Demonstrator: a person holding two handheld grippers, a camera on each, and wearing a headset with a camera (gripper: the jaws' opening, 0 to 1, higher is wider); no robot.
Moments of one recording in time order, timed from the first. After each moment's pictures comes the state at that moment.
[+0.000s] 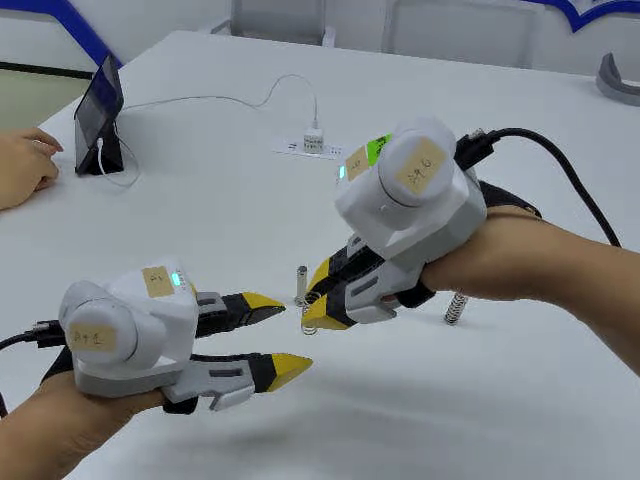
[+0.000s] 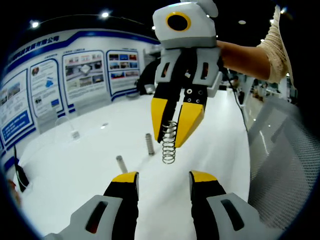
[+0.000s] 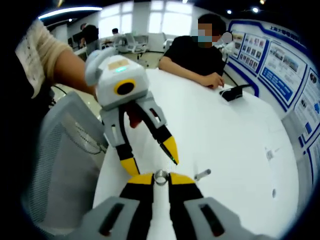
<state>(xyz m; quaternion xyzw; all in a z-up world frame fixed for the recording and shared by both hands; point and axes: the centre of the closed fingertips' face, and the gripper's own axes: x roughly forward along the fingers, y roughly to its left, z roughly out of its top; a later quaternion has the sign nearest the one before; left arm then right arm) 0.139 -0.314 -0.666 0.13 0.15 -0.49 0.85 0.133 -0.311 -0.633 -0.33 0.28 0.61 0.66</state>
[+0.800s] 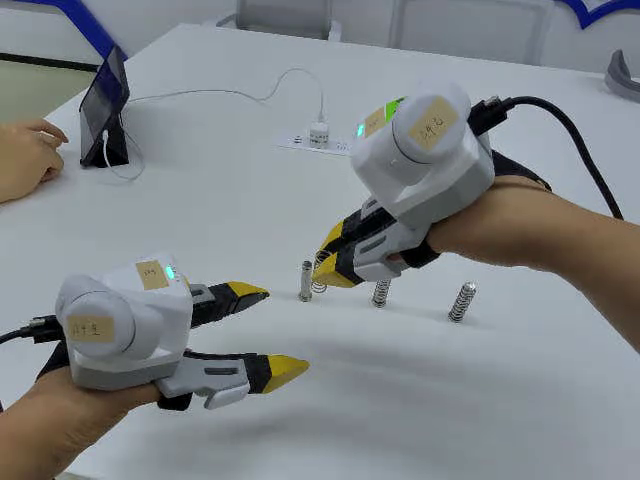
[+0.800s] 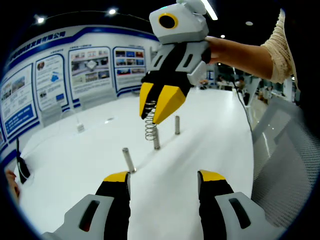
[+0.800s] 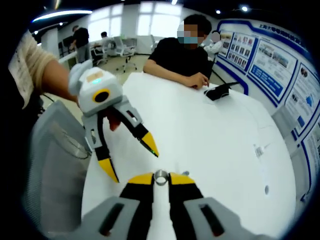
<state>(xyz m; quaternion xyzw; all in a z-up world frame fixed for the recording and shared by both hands) 0.143 -0.303 -0.674 0.12 0.16 -0.47 0.86 0.175 -0.312 -0.621 -0.32 0.27 0.58 0.70</state>
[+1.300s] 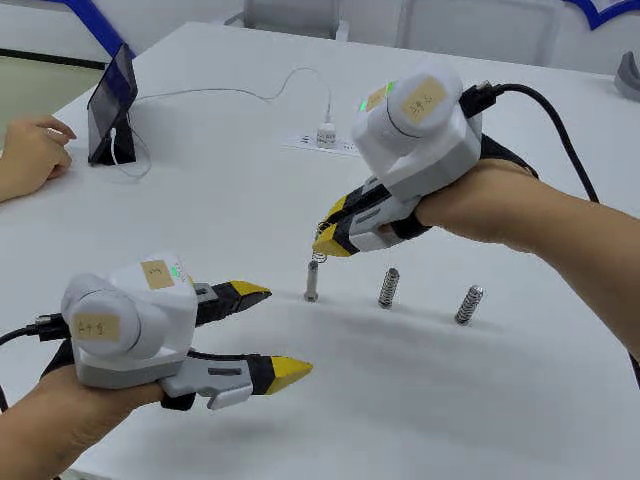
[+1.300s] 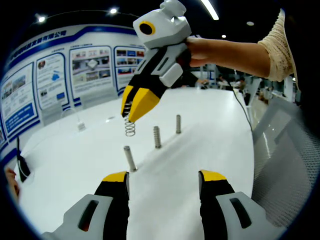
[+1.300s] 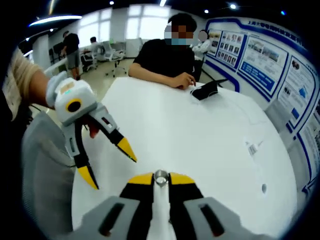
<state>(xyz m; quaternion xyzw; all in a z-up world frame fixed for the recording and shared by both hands) 0.143 -0.300 -0.675 0.11 0.16 -0.46 0.86 0.210 -0.304 -0.626 -0.30 0.27 0.55 0.73</state>
